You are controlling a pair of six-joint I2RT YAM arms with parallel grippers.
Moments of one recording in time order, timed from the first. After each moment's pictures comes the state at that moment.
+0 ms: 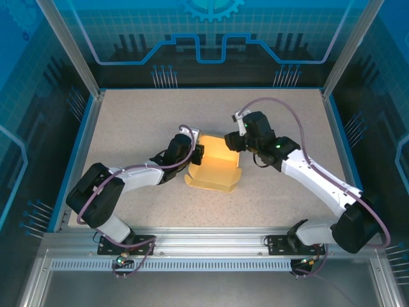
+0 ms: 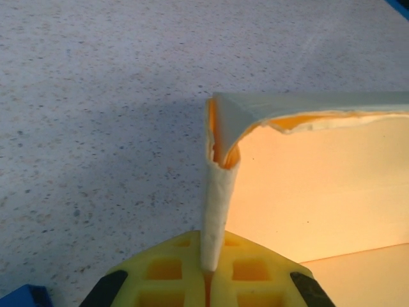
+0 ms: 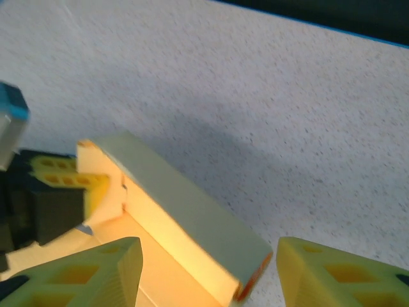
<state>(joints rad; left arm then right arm) -0.58 1.59 0.76 0.29 -0.03 -0.32 0.58 1.31 1.12 -0.46 0.10 0.16</state>
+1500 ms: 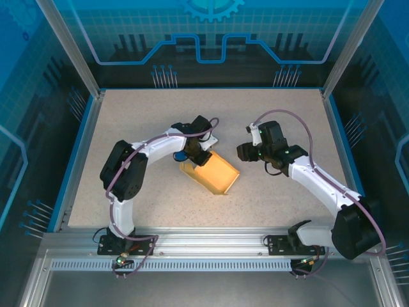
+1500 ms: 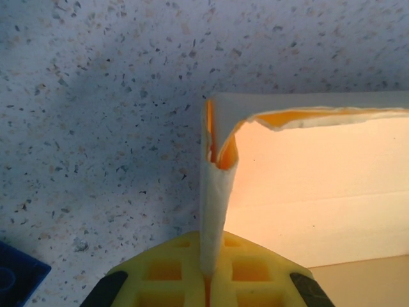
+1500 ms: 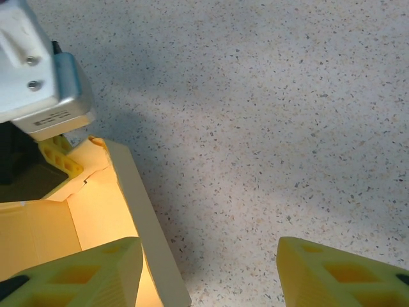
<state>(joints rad) -0.57 1.97 1.44 -0.78 0.14 0.07 0.42 1.27 0.91 -0.43 -0.08 0.17</state>
